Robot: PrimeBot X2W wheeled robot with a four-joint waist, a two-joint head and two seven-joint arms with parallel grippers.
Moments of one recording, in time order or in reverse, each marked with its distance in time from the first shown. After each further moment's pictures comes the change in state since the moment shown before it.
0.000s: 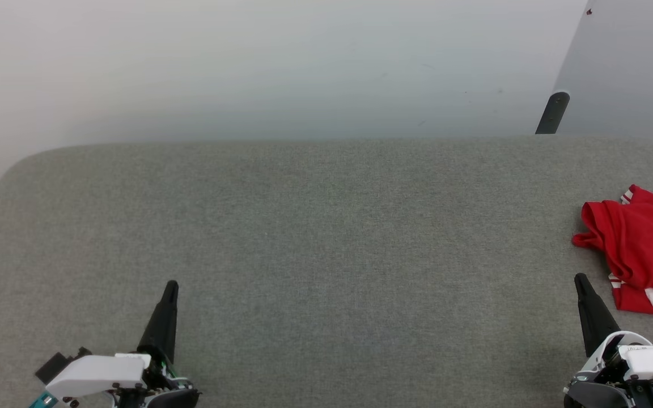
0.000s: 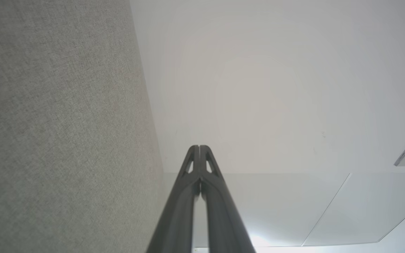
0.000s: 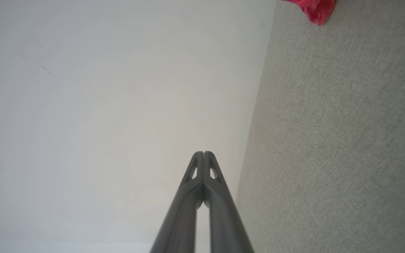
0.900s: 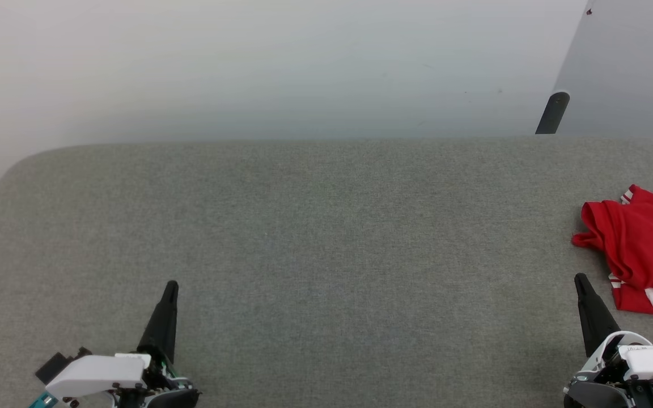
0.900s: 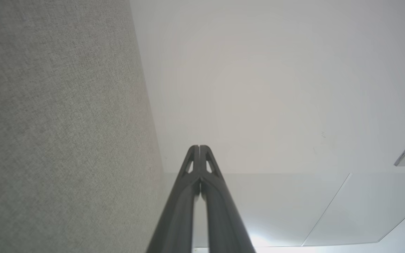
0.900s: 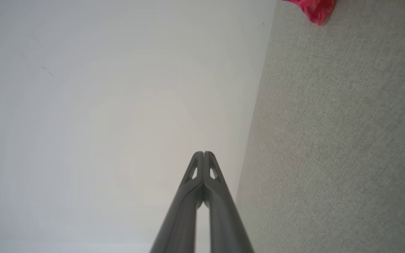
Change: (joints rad) left arm 0.000 0.000 0.000 0.000 0.000 0.000 0.001; right arm 0.000 0.000 0.000 0.000 0.000 0.000 0.000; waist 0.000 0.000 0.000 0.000
